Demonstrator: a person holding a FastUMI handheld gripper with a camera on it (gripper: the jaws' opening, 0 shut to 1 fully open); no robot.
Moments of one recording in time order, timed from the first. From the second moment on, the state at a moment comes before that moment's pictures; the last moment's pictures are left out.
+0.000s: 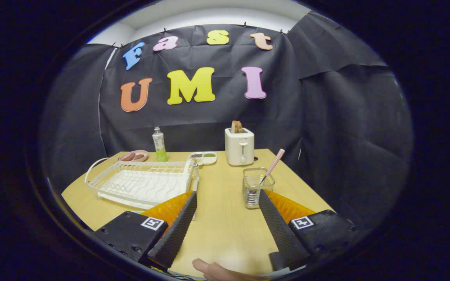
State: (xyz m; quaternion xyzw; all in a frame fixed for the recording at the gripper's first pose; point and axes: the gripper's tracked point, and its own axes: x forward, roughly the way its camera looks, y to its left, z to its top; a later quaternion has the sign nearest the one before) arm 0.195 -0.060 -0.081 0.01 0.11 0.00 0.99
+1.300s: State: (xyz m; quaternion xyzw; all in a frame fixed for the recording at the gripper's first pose) arm 0.414 -0.161 -0.113 0.10 0.14 0.00 0.98
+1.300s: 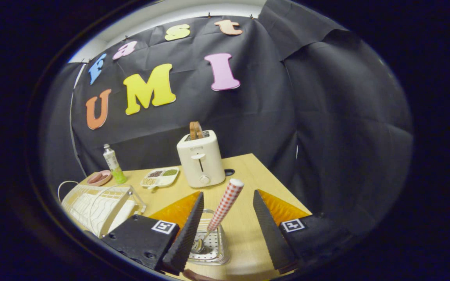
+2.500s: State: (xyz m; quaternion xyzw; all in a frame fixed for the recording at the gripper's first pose) arm 0.316 -0.101 0.060 -0.06 -0.07 -0.03 1.00
